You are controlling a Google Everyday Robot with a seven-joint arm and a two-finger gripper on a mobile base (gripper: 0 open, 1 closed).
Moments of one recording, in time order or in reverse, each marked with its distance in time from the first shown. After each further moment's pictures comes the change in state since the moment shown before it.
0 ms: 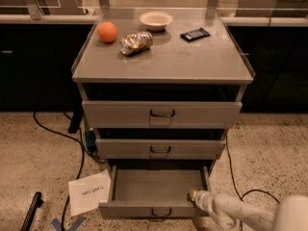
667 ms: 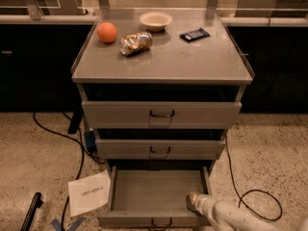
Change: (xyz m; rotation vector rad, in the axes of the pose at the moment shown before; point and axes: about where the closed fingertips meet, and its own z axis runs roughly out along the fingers) arm -0.004 0.009 -0.019 -0.012 -0.088 -0.033
